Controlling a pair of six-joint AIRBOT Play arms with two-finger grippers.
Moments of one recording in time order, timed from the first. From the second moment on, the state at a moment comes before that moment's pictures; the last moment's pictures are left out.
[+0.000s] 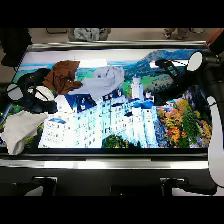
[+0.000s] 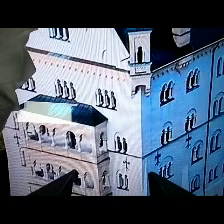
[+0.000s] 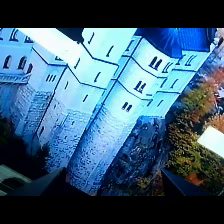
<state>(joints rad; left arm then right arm) -0.08 -1.21 1.23 1.56 -1.31 -1.65 0.06 -1.49 1.68 -1.41 1.62 1.13</state>
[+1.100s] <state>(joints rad) -0.08 -1.23 1.23 1.55 -1.09 -1.65 0.06 -1.49 1.68 -1.41 1.55 1.13</state>
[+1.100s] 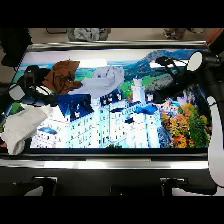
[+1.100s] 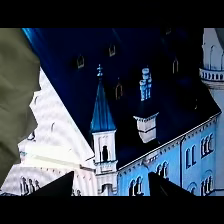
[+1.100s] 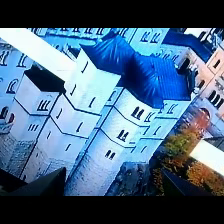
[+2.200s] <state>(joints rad) 0.04 -2.14 2.01 0.71 -1.10 -1.37 0.06 -1.61 1.68 -1.37 1.40 1.13</state>
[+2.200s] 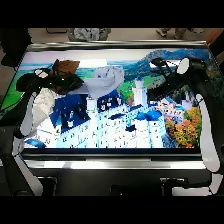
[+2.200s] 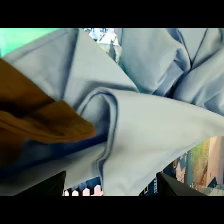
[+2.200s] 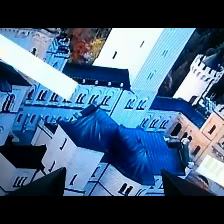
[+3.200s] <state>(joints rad) -0.06 -2.22 1.99 0.61 -0.92 -1.32 0.06 -1.62 1.68 -1.34 1.43 1.13</state>
